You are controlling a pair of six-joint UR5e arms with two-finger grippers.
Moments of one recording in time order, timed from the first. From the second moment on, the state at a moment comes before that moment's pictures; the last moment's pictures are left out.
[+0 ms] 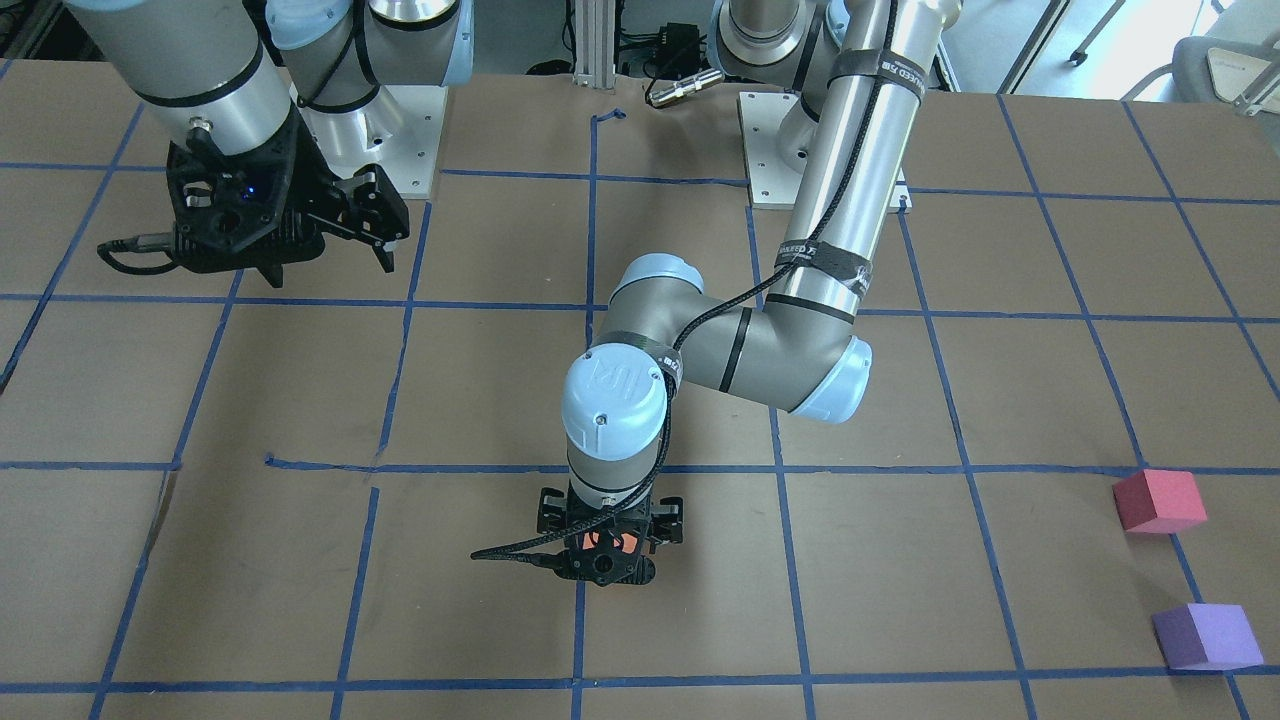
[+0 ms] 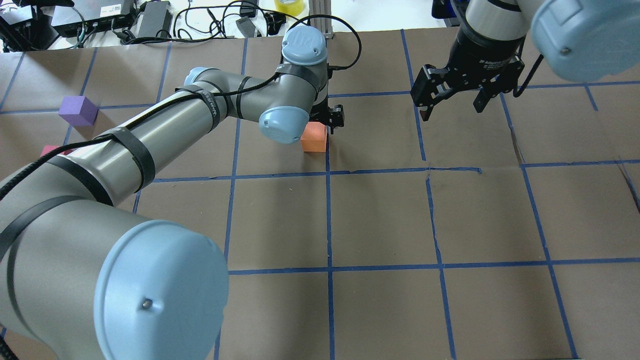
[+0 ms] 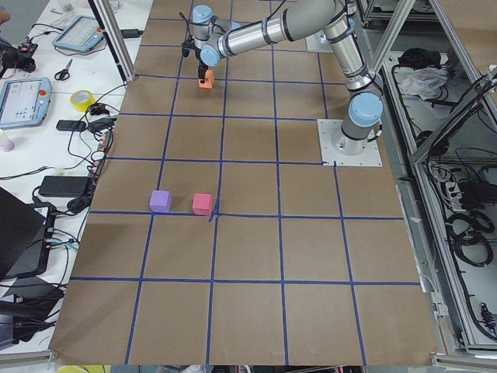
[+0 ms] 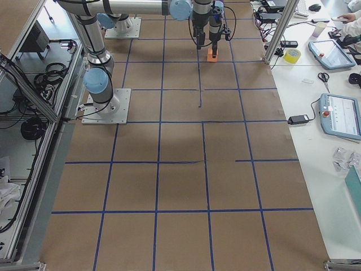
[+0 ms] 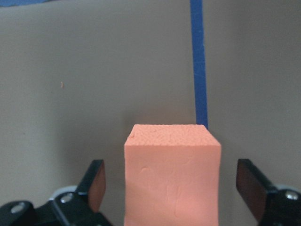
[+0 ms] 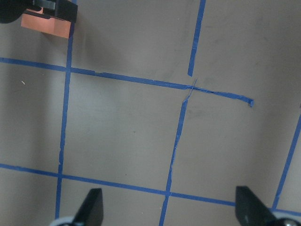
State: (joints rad) left arm -1.89 -2.27 -1.41 -0.96 1.61 -0.24; right arm 1.61 -1.54 1.53 -1.53 -1.52 -0.13
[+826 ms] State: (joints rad) left arm -1.88 -2.23 -1.41 -0.96 1.62 -0.24; right arm 1.60 -1.61 1.54 -1.51 -1.54 -0.10
